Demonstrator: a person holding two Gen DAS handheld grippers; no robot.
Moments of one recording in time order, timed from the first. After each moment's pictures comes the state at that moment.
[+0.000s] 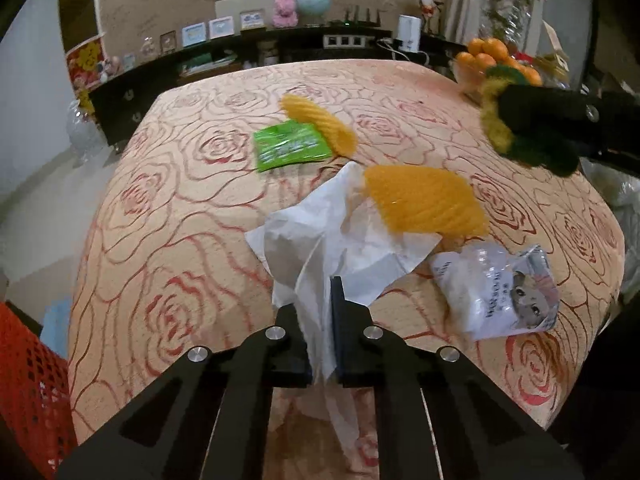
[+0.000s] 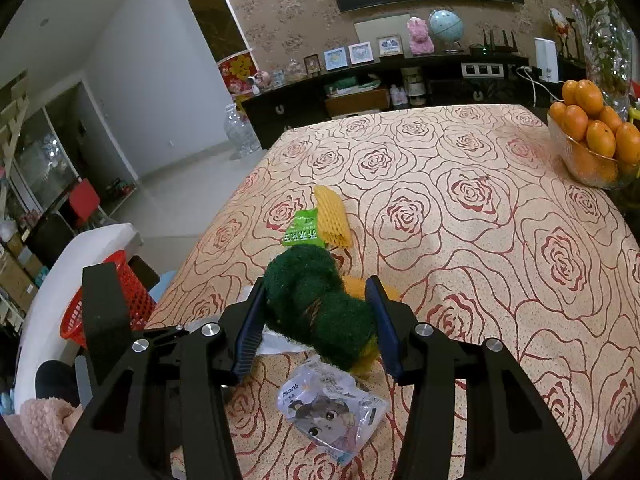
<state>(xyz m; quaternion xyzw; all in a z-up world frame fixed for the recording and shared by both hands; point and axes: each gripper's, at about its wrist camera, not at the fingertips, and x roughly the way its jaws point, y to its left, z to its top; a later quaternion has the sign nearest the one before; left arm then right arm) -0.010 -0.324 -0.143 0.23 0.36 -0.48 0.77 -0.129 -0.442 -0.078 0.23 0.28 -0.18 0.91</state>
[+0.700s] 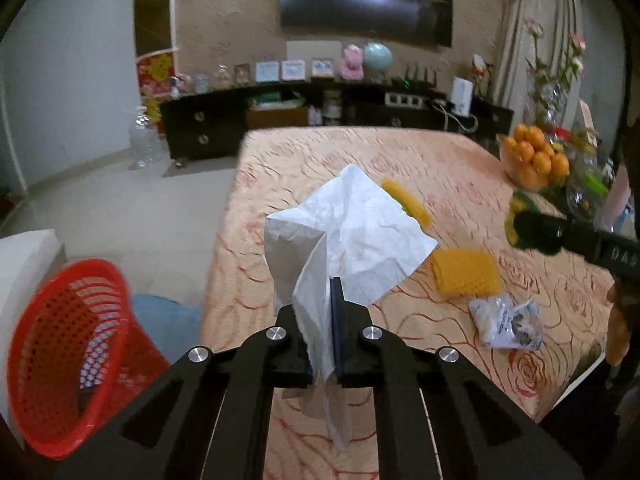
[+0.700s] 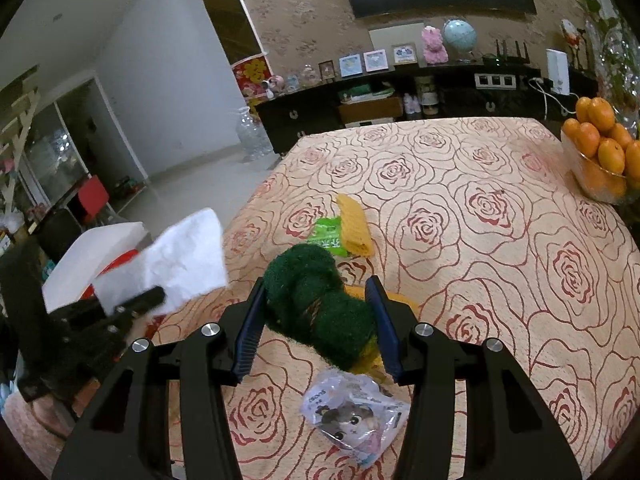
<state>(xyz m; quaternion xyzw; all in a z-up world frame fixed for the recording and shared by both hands) 0.013 -0.239 -0.059 0.15 0.30 -0.42 0.84 -0.122 -0.427 -0.066 0.22 0.27 -0.16 0.92</state>
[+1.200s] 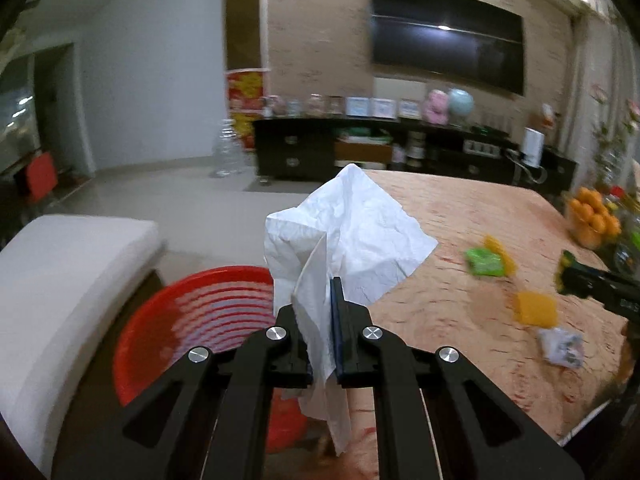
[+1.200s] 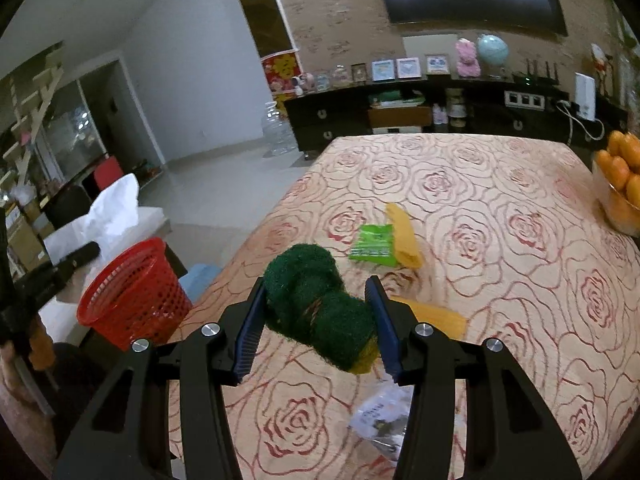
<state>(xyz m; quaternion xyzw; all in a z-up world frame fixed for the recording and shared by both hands) 0.052 -0.125 -0.009 0.10 0.27 -0.29 0.91 -0.092 -0.392 -0.055 0.18 0.27 -0.12 0.94</state>
